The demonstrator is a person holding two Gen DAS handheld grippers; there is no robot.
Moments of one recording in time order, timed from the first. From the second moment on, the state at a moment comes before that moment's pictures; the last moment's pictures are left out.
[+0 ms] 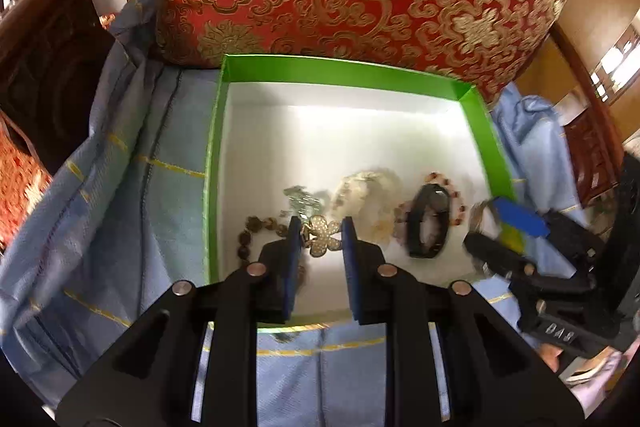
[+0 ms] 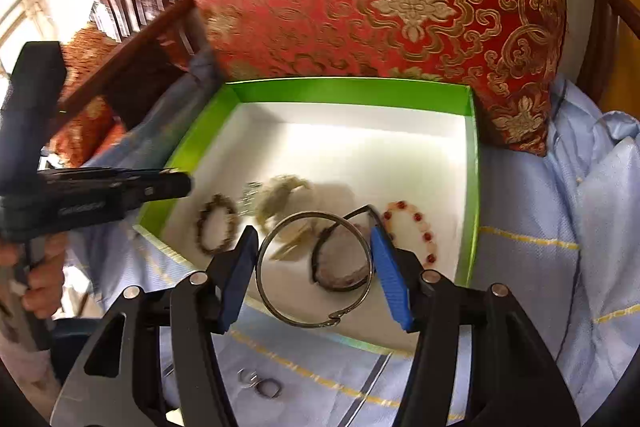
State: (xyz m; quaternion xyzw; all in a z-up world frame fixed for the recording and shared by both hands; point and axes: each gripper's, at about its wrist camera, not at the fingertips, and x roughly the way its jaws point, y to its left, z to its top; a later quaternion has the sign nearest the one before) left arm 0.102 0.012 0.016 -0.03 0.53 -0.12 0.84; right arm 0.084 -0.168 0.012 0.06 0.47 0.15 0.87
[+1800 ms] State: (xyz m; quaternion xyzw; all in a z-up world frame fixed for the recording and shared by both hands) left arm 0.055 -0.007 -0.048 -0.04 0.60 -0.17 0.78; right arm 0.004 -0.170 -0.049 -0.01 0.55 0.18 0.81
